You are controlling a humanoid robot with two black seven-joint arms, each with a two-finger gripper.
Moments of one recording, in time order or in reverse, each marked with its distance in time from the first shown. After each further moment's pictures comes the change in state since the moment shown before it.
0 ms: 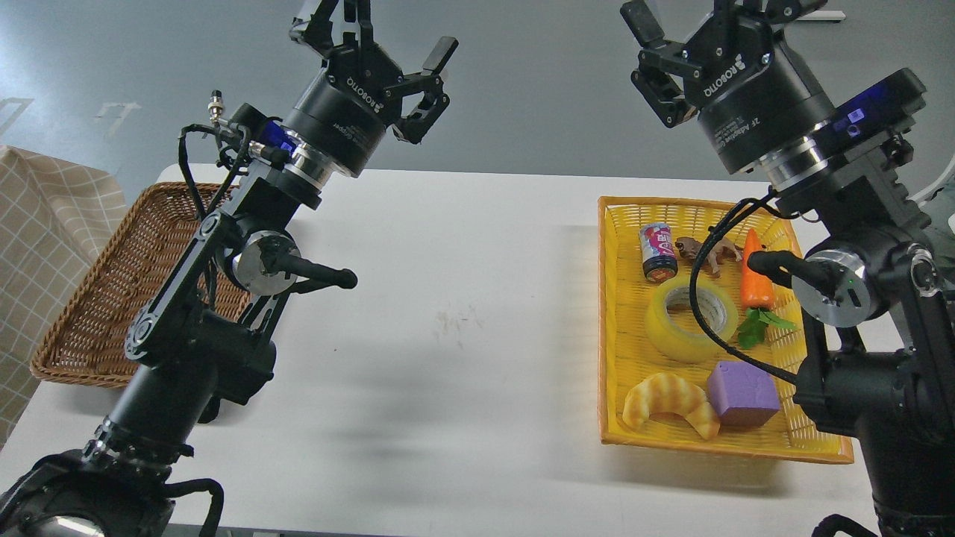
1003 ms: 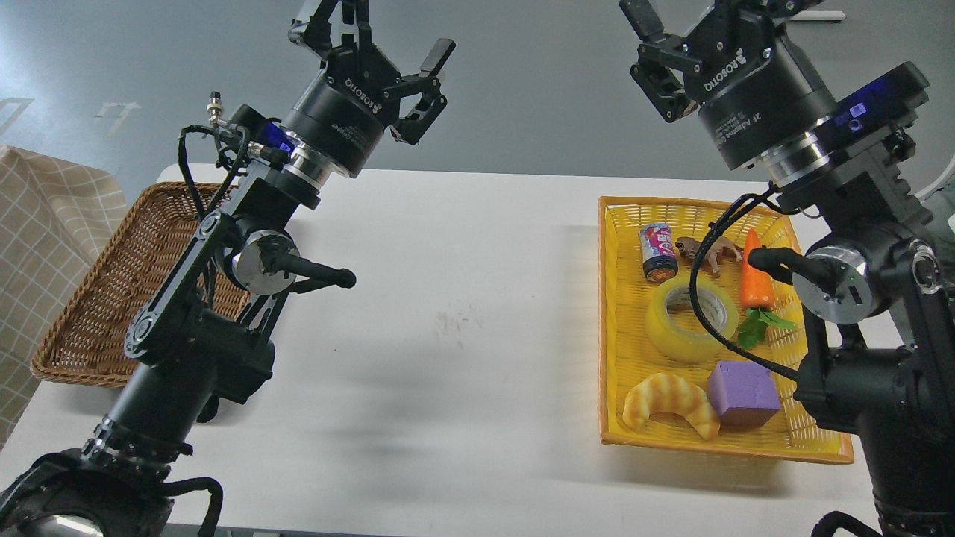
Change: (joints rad) left arm -0.003 0.004 0.000 0.014 -0.001 0.000 -0.004; right arm 0.008 -0.003 0.003 0.001 0.000 0.001 0.006
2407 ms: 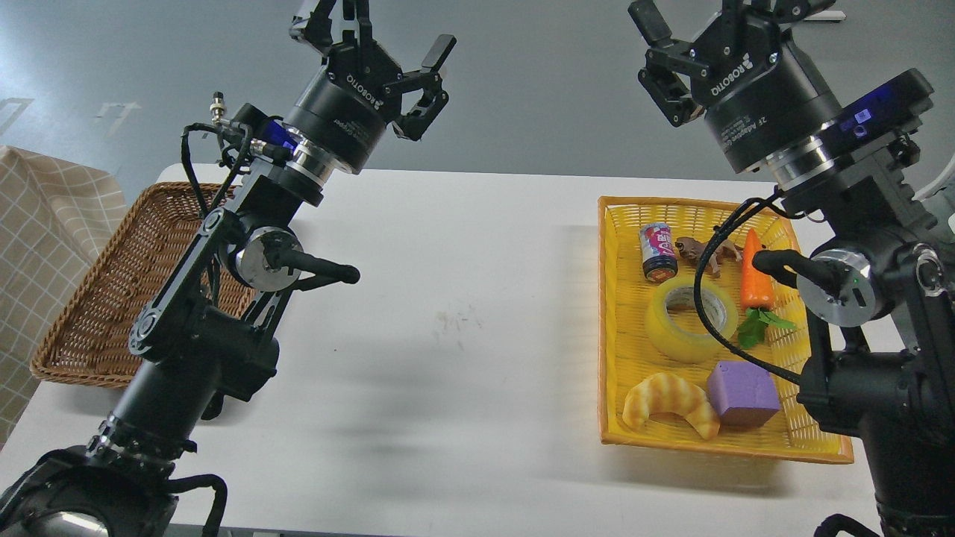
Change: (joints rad) left arm -0.012 -0.008 0.000 0.009 -0.011 0.011 0.000; right arm -0.011 0.000 0.006 -0.004 0.001 0.000 -0.005
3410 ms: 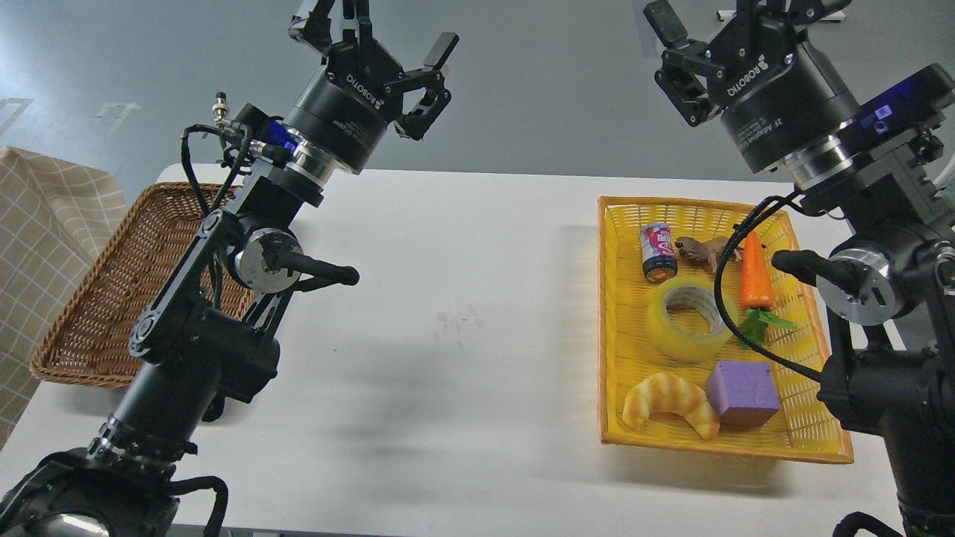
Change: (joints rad) left arm 0.010 -0.007 -0.023 -0.005 -0.063 -0.016 -0.019; right arm -0.001 -0.057 0.013 -0.004 0.003 0.045 0.013
